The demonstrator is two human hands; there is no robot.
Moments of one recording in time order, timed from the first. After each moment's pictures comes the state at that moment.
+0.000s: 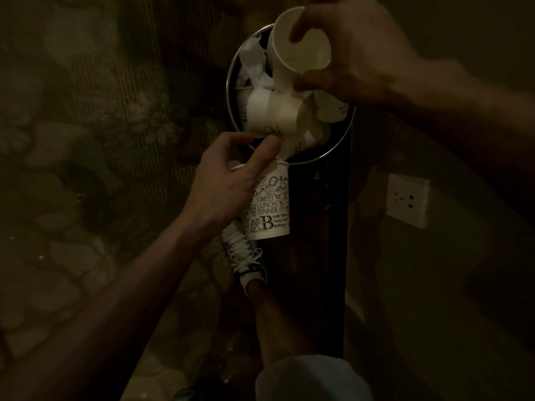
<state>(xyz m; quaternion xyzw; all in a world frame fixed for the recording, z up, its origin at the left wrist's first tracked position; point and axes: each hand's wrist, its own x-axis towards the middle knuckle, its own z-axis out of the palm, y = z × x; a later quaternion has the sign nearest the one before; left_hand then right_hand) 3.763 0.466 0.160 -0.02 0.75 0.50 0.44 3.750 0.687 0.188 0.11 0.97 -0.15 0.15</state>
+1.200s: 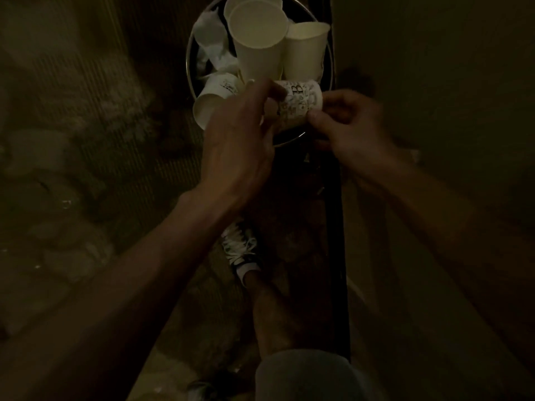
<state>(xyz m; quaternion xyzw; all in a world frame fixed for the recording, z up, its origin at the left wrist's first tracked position) 3.776 0.527 0.158 0.27 0.84 0.39 0.25 3.863 0.660 0.163 0.51 0.65 -0.55 0.08</state>
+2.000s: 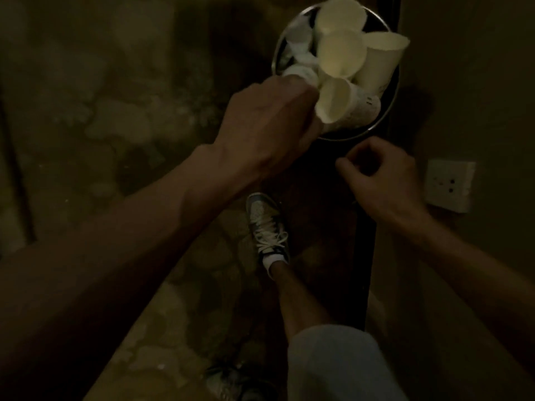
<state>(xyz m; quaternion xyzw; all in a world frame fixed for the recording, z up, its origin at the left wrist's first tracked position) 3.745 0.462 0.195 0.45 0.85 0.17 0.20 3.898 0.589 0.180 0.38 0.83 -0.38 0.12</state>
